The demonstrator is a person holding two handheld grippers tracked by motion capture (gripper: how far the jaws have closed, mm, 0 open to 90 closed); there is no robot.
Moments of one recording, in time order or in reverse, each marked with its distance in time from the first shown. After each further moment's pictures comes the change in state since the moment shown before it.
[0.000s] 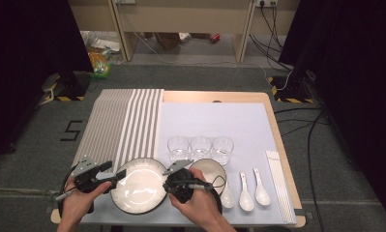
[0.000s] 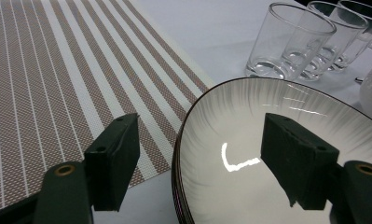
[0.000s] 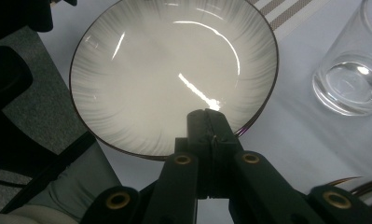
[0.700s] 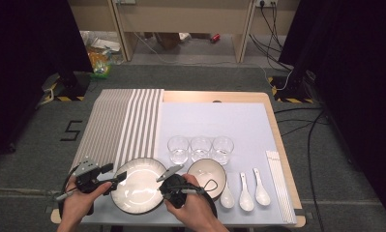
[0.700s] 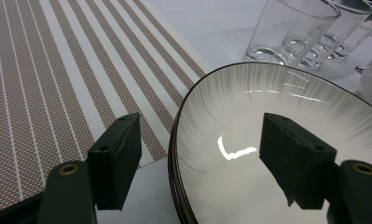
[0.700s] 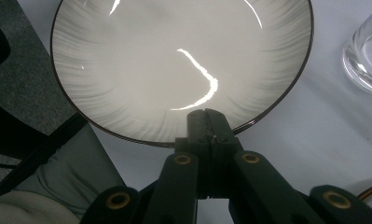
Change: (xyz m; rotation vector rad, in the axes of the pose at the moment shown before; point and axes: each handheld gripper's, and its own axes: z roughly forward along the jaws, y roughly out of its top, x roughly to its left) left arm 0.000 -0.003 0.002 0.046 -0.006 -0.008; right arm 0.009 -0.006 0.024 0.086 -0.021 -0.020
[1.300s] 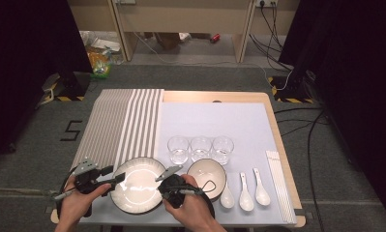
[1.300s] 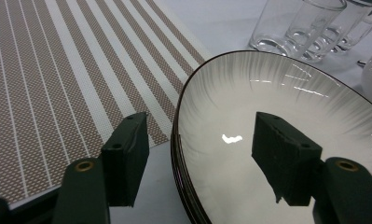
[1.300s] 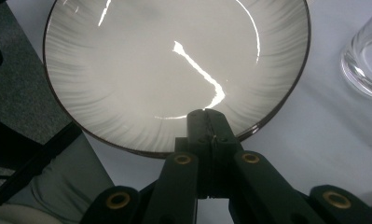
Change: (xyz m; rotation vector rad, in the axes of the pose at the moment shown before) left arm 0.003 -0.001 -0.003 0.050 -0.005 -0.037; right arm 0.002 0.001 0.008 -0.031 -0.011 0.013
